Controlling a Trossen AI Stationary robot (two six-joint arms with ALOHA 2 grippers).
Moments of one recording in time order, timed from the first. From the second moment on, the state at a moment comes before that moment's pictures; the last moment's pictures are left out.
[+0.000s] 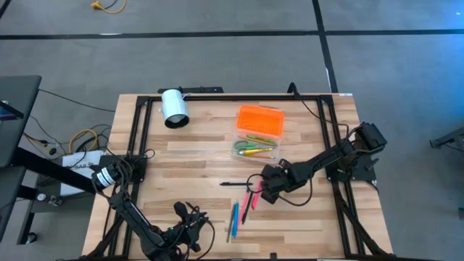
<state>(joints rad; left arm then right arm) -0.96 2.05 1.33 -0.79 -1.21 -0.95 0.37 1.73 0.84 -0.49 0.26 0.82</state>
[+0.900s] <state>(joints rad) -0.95 2.05 1.33 -0.79 -1.22 -0.94 0.71 1.74 0.89 -0.55 0.57 0.69</state>
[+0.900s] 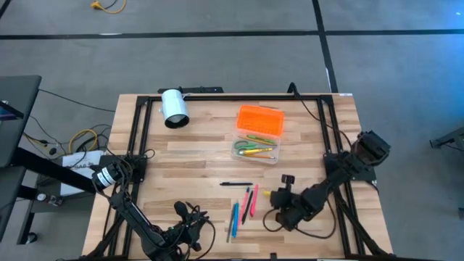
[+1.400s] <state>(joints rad) -0.95 2.05 1.33 -0.79 -1.22 -0.94 0.80 1.74 0.94 -0.55 0.88 0.54</state>
